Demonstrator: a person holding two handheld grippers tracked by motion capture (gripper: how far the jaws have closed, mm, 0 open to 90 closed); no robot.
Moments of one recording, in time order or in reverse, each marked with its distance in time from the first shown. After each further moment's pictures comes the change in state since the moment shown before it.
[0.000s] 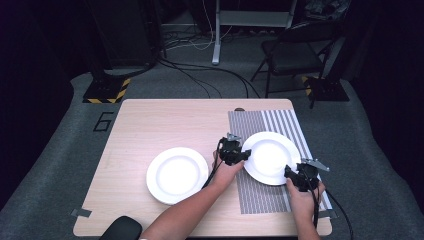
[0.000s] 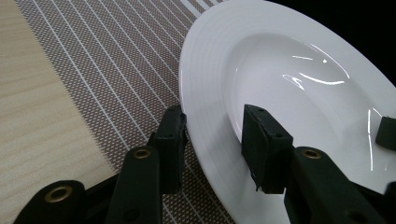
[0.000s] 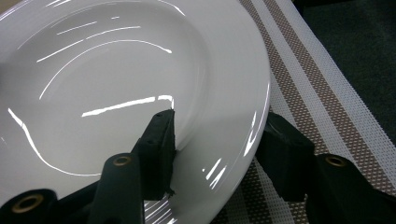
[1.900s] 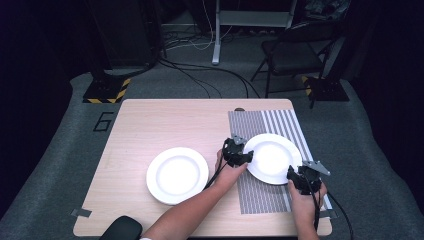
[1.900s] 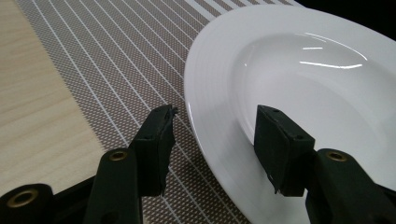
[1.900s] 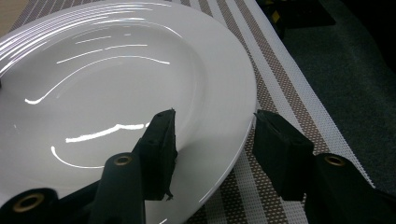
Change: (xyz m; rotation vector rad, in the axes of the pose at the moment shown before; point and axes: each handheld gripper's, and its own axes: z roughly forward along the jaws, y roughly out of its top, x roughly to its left) left arm -0.010 -0.001 0.004 -0.008 0.108 0.136; right arm -0.002 -0.005 -0.012 -0.065 -0.056 -0.055
